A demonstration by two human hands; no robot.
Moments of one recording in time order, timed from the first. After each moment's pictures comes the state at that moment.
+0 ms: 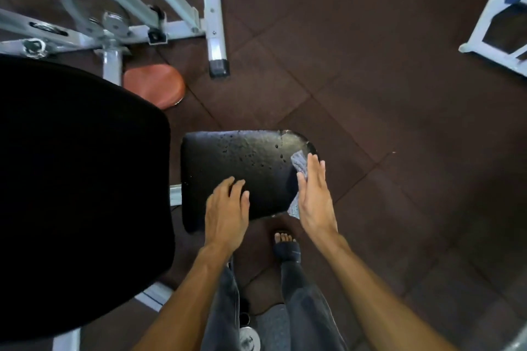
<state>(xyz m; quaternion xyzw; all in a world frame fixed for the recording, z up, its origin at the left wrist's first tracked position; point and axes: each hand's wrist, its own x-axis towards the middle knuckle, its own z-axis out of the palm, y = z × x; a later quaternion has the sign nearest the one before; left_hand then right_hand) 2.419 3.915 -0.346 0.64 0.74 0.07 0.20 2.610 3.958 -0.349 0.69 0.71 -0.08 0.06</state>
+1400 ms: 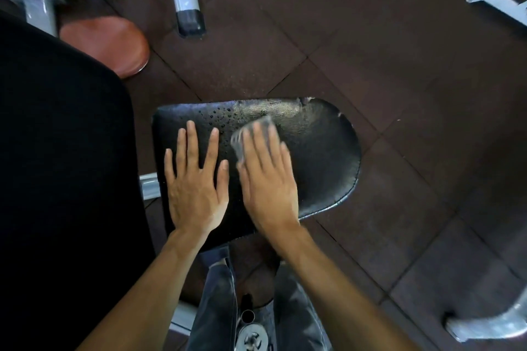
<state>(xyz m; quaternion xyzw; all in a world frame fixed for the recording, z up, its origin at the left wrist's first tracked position) 2.347 3.959 -0.443 0.69 0.72 0.07 0.07 2.483 3.965 -0.420 0.66 0.74 -0.11 -0.02</state>
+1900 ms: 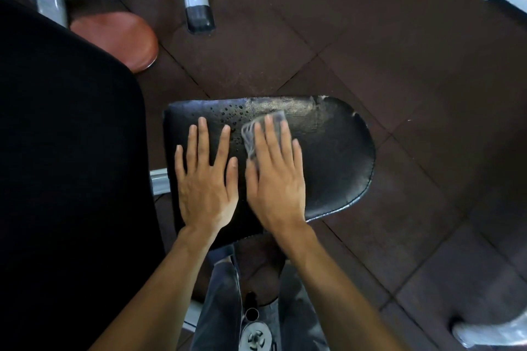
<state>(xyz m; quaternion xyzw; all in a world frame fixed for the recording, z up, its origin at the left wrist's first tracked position) 2.346 3.959 -0.446 0.69 0.72 0.07 0.07 2.474 3.974 -0.414 0.68 0.70 -0.19 -0.04</state>
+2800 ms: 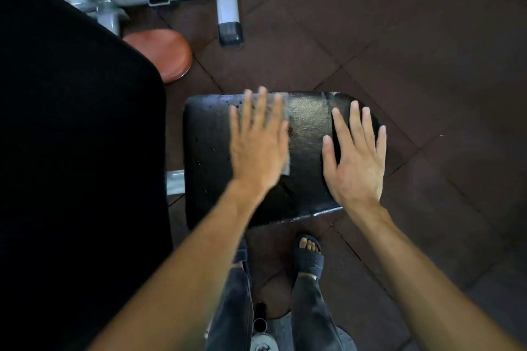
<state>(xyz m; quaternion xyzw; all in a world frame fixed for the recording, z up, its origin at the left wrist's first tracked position) 2.415 4.016 -0.427 0.70 0.71 0.04 0.10 2.587 3.995 -0.431 0.71 0.70 -0.06 -0.09</state>
